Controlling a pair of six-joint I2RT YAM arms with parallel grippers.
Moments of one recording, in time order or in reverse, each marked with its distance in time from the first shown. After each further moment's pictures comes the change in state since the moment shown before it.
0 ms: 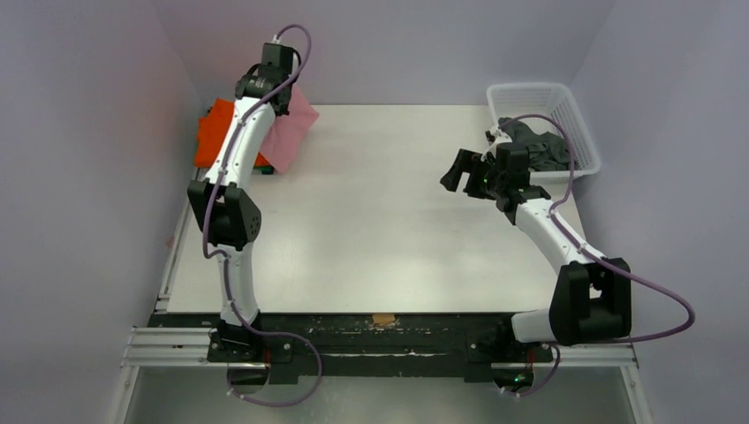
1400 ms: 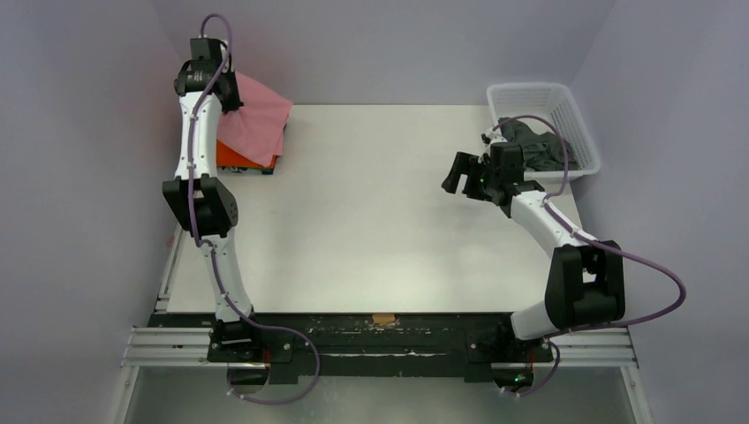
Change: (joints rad) left arm 0.305 0.120 0.222 -0.091 0.385 -0.158; right arm 0.000 0.091 0.030 -0.045 0.055 -0.028
